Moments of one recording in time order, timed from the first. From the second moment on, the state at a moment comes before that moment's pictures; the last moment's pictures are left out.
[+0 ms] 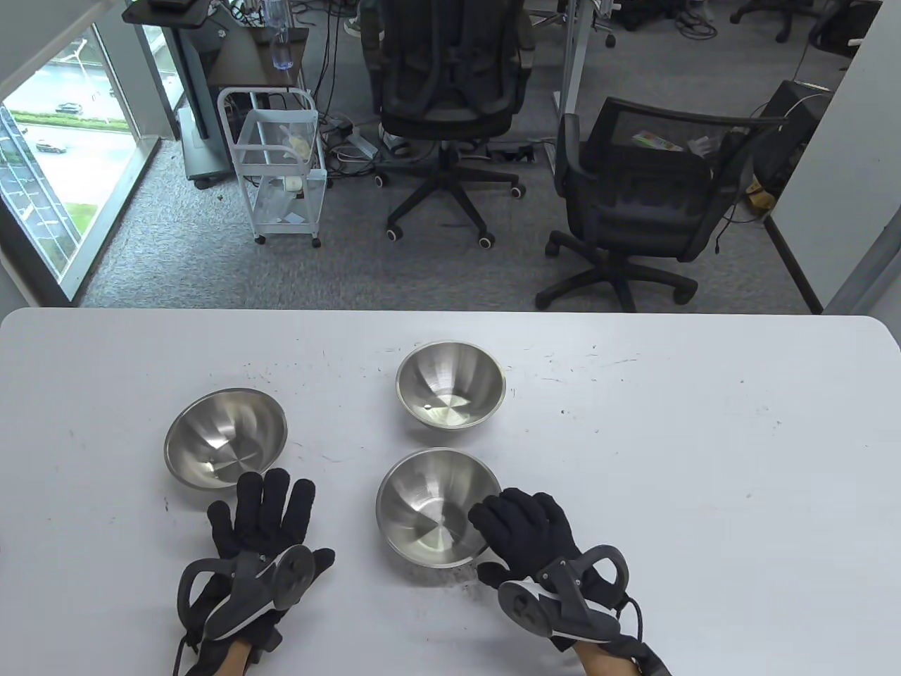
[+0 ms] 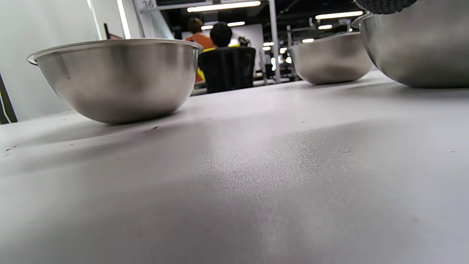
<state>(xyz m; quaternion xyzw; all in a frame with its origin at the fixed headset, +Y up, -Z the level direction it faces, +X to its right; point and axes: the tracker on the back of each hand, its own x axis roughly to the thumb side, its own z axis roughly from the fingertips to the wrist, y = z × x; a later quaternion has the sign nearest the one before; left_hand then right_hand) -0.244 -0.758 -0.276 0.00 -0.06 -0.06 1.00 0.107 -0.735 -0.271 -0.25 0.12 -0.96 0.05</state>
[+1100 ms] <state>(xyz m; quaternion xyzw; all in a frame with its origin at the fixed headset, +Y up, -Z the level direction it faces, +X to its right) -0.283 -0.746 -0.282 0.16 0.09 -0.10 0.98 0.183 -0.740 -0.301 -0.09 0.11 -0.99 0.00</state>
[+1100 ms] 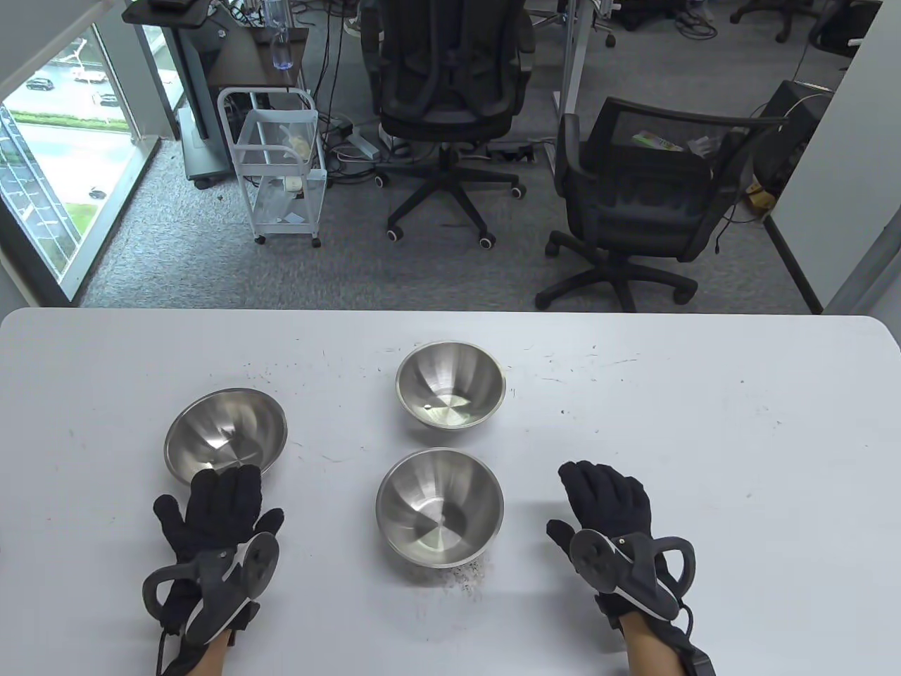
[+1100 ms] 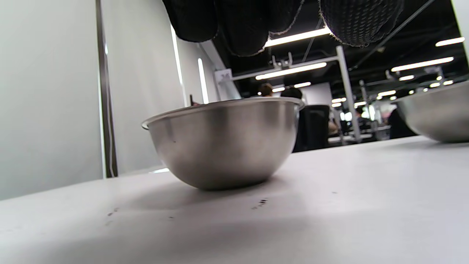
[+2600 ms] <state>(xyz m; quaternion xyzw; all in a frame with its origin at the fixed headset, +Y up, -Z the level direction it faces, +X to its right) -0.293 -0.753 -0.336 0.16 0.12 -0.20 0.96 0.195 -0.740 -0.303 -0.07 0.11 -0.99 -0.03</state>
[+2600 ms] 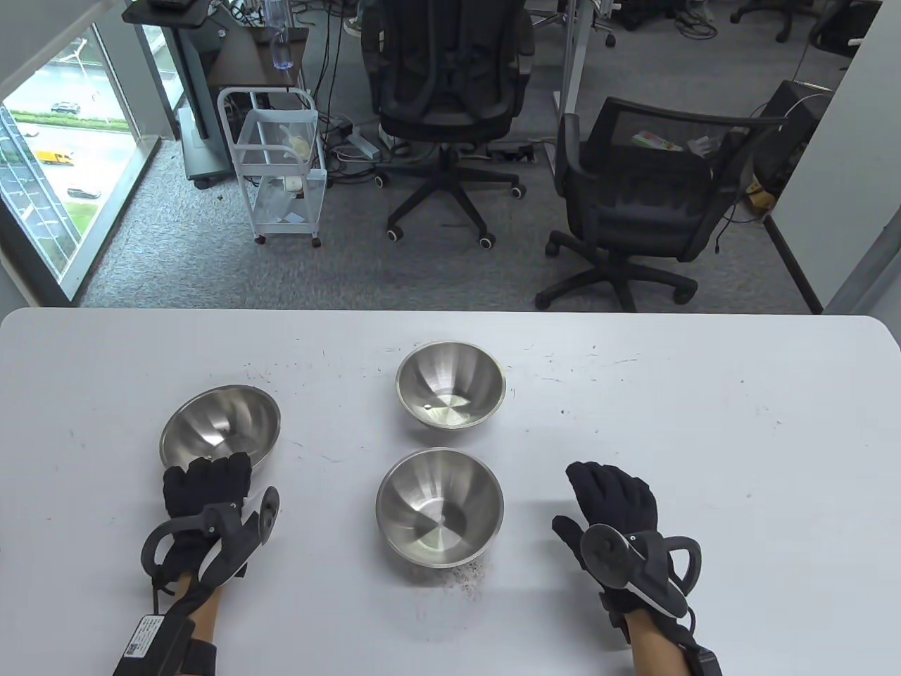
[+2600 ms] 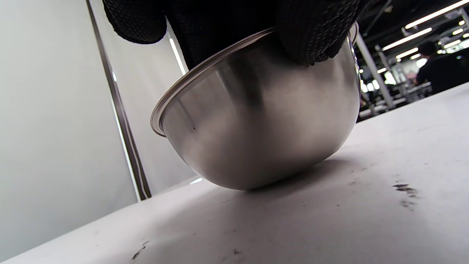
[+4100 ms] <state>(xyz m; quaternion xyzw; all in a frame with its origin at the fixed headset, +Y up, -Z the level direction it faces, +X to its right) -0.108 -0.707 -0.233 0.32 -0.17 -0.12 0.93 0.206 -0.740 -0.305 -0.06 0.11 -0.99 -0.06</state>
